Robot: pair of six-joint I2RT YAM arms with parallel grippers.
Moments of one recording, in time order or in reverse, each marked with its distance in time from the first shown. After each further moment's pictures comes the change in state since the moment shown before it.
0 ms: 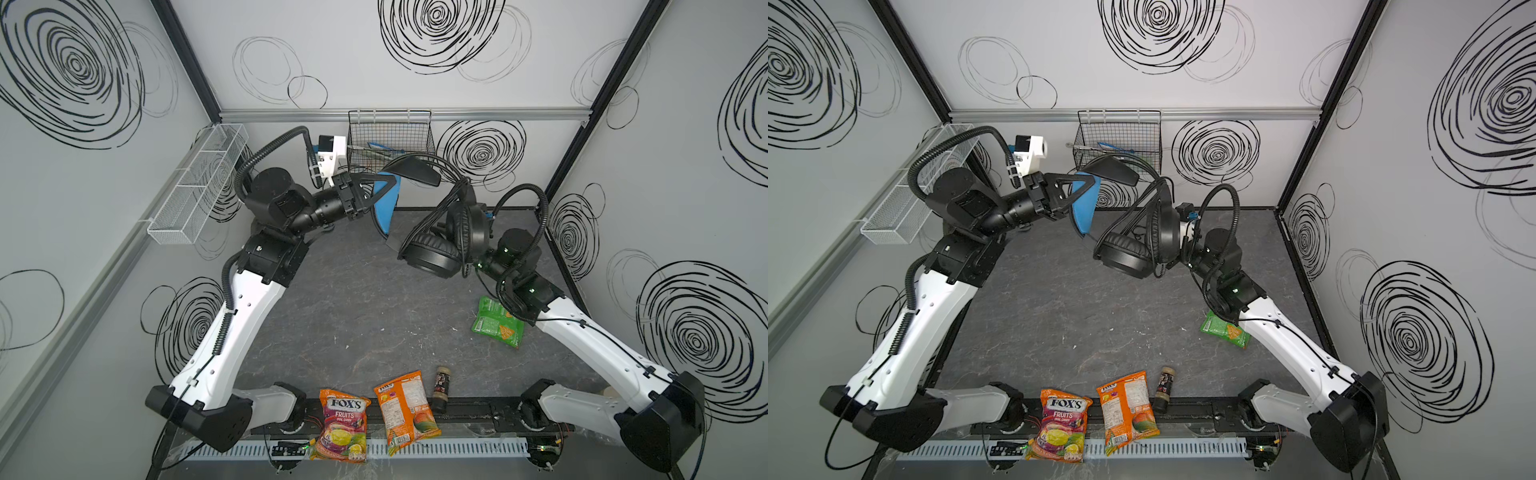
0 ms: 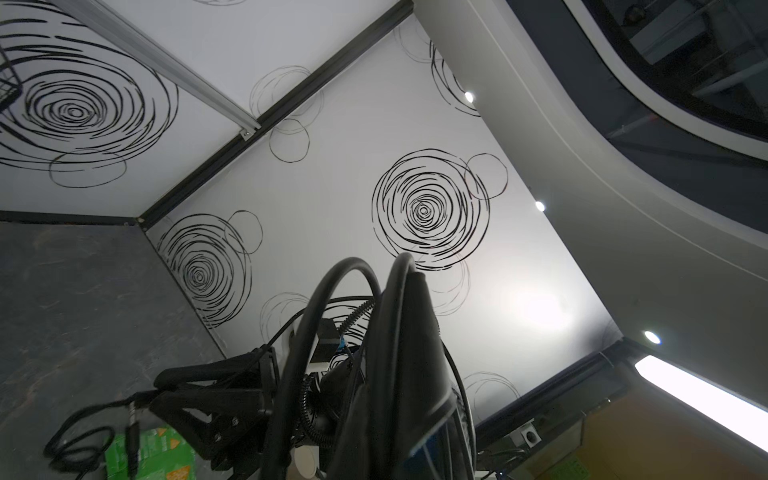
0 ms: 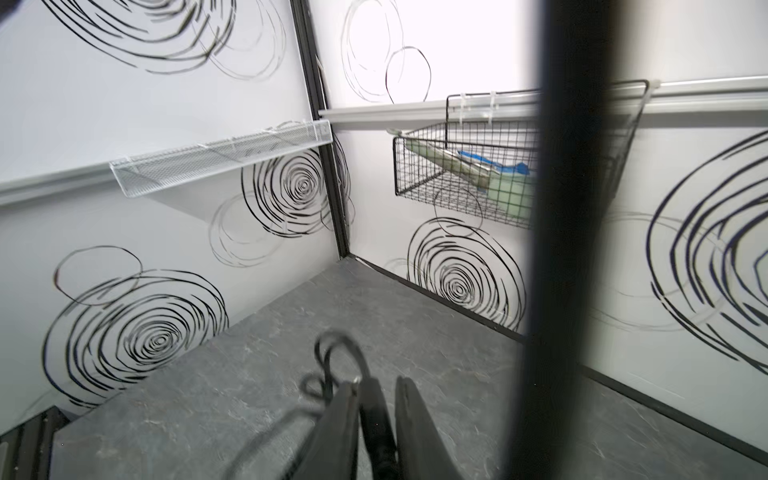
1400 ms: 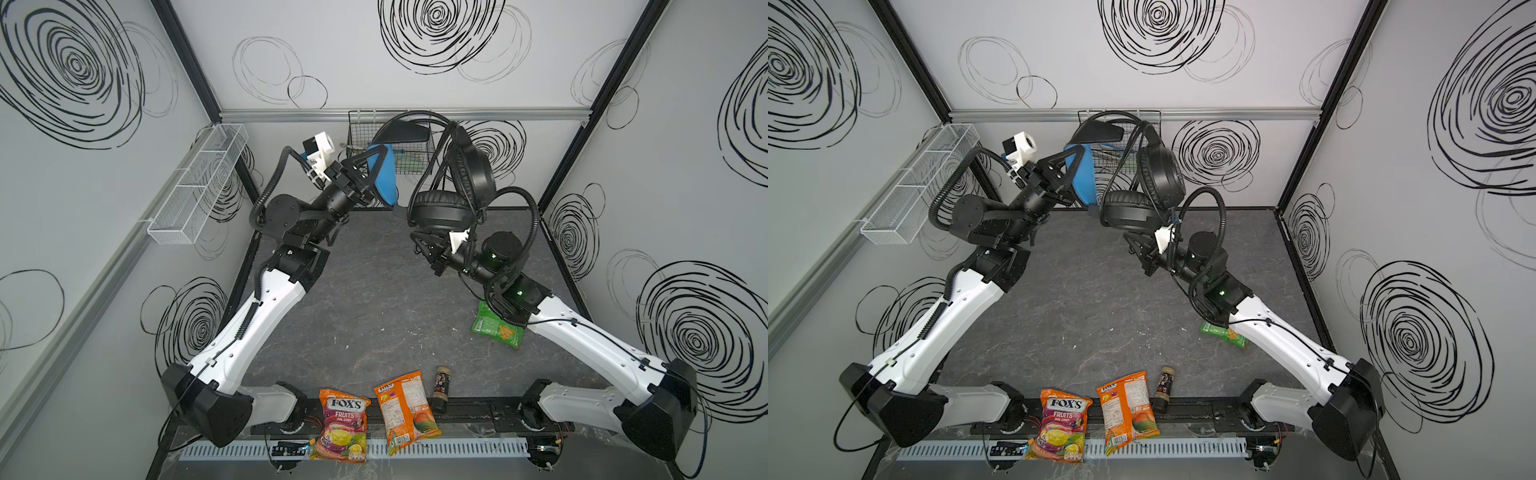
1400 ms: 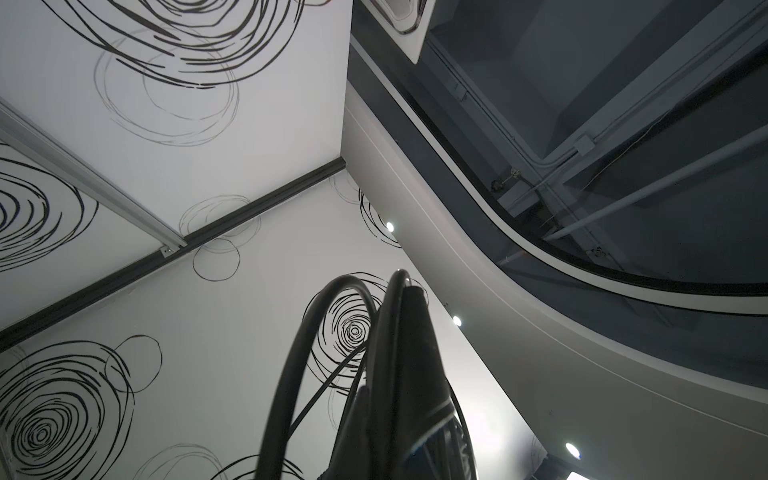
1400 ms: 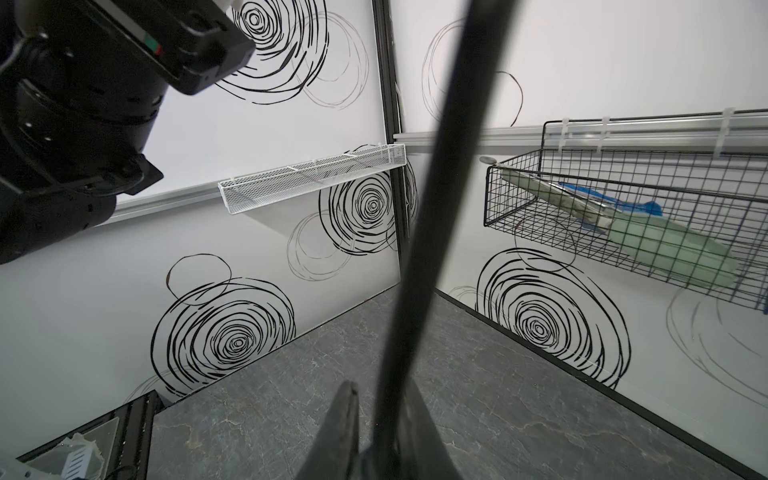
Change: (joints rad) left arm -0.058 0.023 -0.192 0.560 -0.391 -0.289; right arm 0.142 0.042 0.041 0.058 -0.028 0.034
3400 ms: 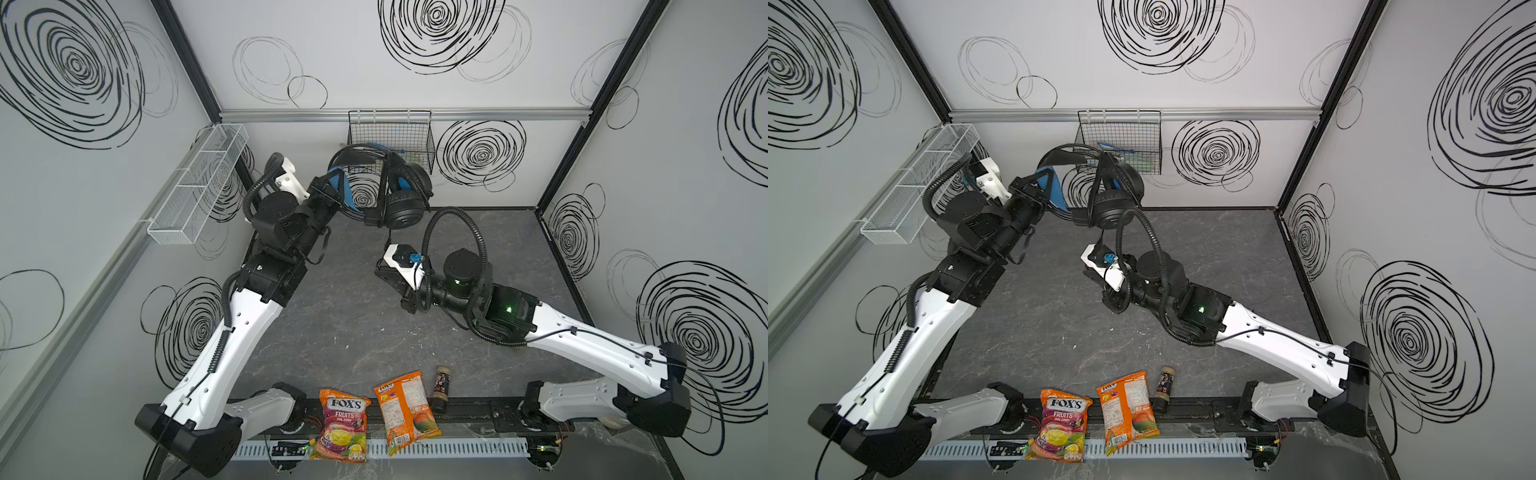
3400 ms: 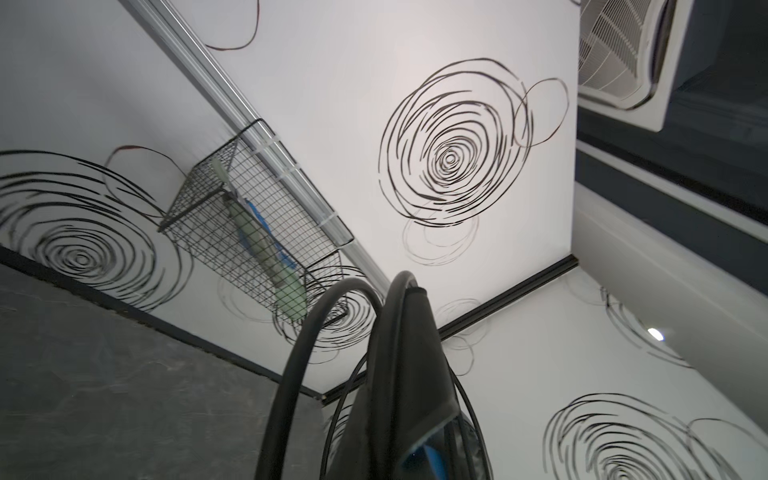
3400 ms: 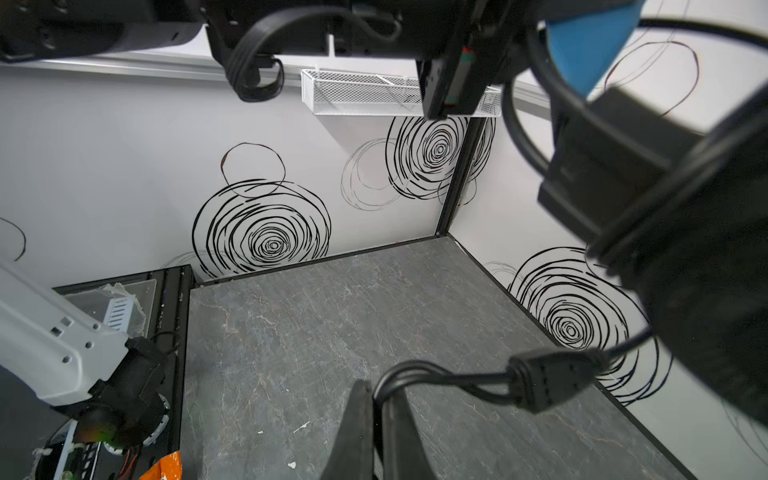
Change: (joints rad) left arm 0.061 -0.145 -0.013 -0.695 -0.465 0.488; right arm 0.402 0.079 0.248 -0.422 0.282 -0.326
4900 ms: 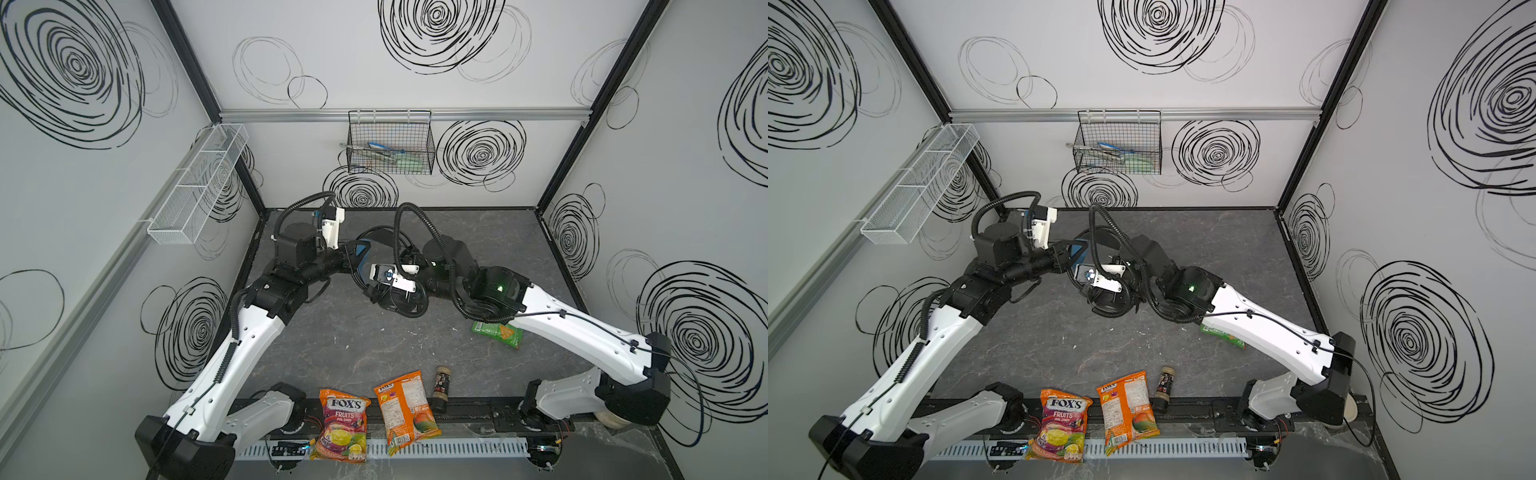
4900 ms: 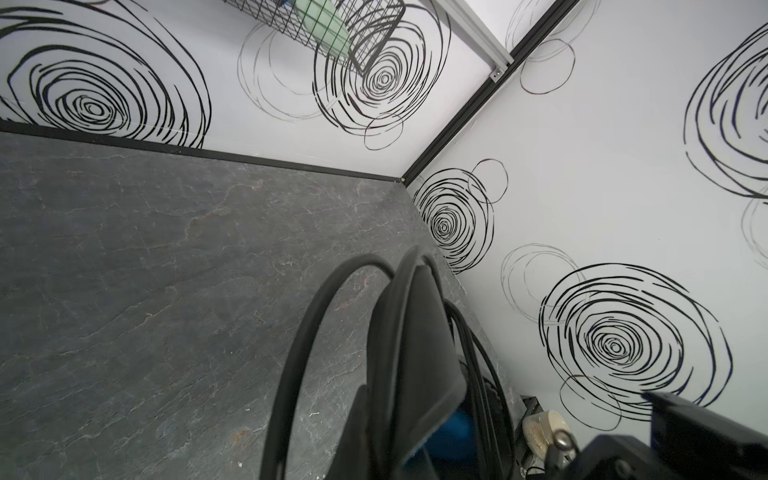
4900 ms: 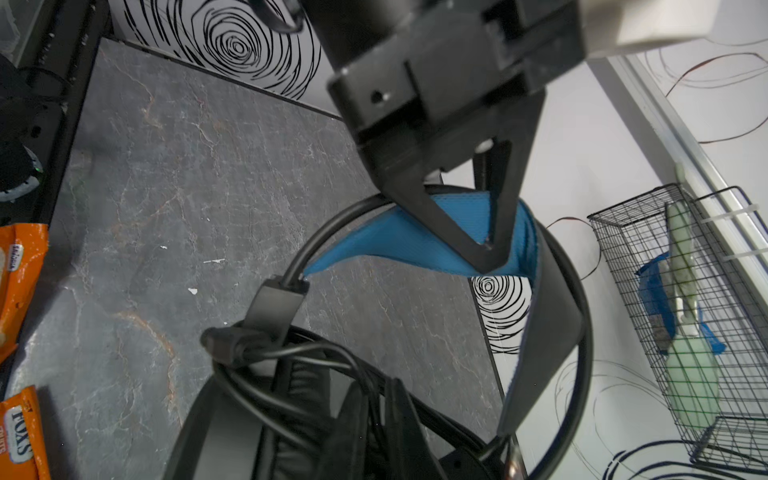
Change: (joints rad) left arm 0.028 -0.103 -0.291 -0.256 0.495 0.480; right arm -0.100 0.114 0.173 -0.390 0.032 -0.473
